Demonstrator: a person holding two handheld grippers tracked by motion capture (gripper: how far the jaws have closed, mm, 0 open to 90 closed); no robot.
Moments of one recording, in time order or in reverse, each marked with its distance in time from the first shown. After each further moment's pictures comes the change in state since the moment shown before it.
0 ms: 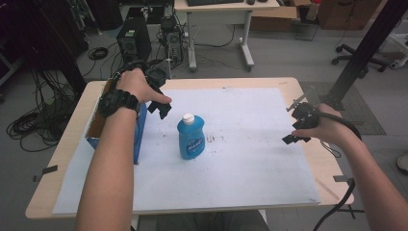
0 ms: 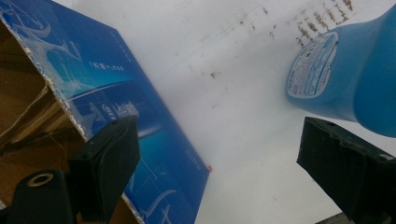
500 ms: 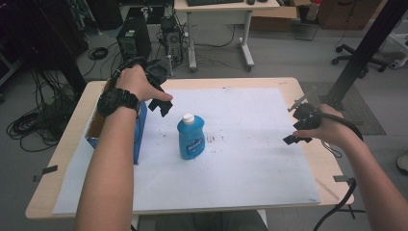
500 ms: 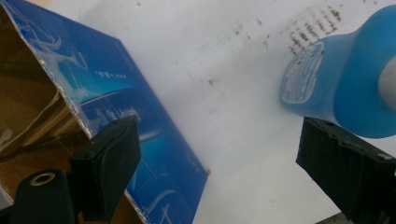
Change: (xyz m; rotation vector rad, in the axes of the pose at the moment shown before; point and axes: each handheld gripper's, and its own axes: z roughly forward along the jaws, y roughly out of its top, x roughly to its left) left arm -0.004 0.003 -0.013 -0.033 -0.004 0.019; right arm -0.001 -0.004 -0.001 -0.005 0.005 -0.003
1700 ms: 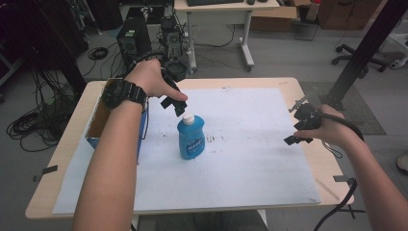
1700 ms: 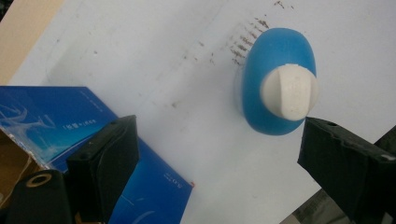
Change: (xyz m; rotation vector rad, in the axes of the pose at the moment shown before) left arm -0.038 0.019 -0.024 -0.024 -0.071 0.227; right arm -0.003 -0.003 0.001 0.002 0.002 0.001
